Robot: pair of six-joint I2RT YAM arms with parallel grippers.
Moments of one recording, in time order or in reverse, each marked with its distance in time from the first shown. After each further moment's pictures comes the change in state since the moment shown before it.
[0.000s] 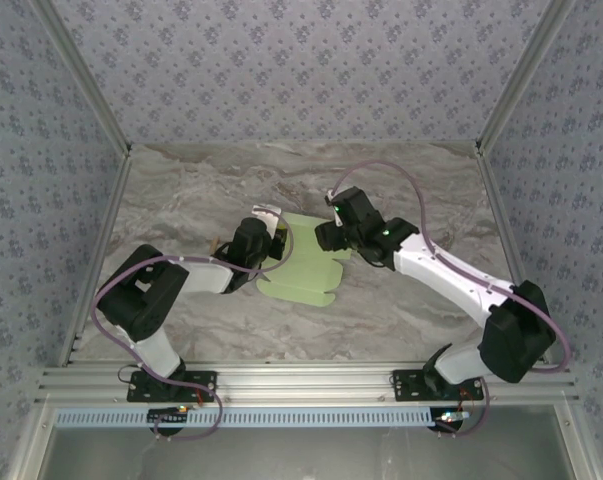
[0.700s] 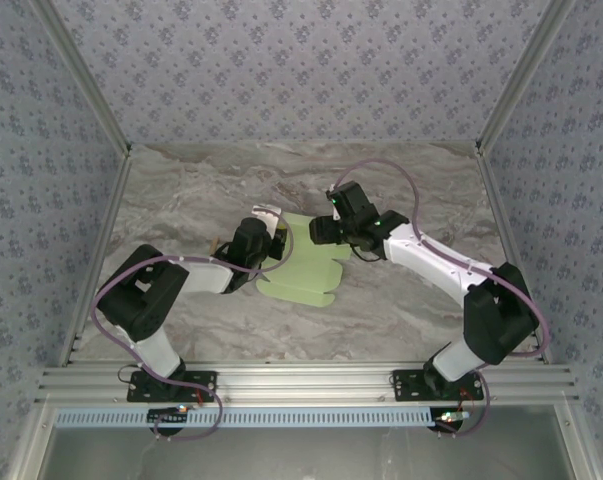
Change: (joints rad) left arm 0.000 0.000 0.000 0.000 0.000 0.000; right arm -0.057 0.108 0.018 0.067 -0.132 0.152
